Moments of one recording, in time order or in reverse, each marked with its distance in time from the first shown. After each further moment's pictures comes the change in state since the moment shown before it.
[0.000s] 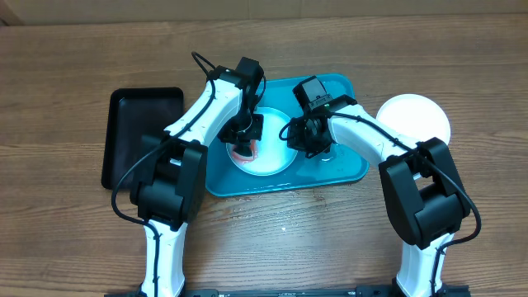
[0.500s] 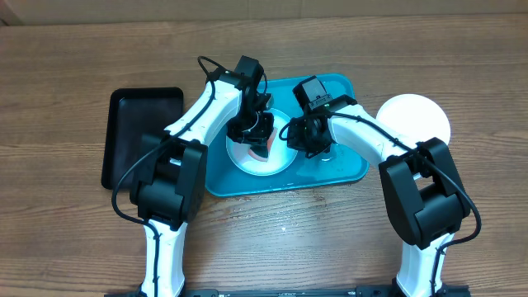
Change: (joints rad) left arm 0.000 0.000 -0.013 0.082 0.230 0.096; right arm 0.000 0.000 0.000 0.000 0.000 0.000
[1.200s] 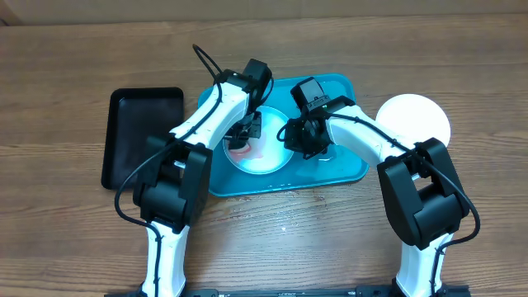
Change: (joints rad) left arm -0.030 -0.008 0.000 -0.046 -0.486 -0.212; right arm 0.010 0.000 -0.001 0.006 -0.024 0.008
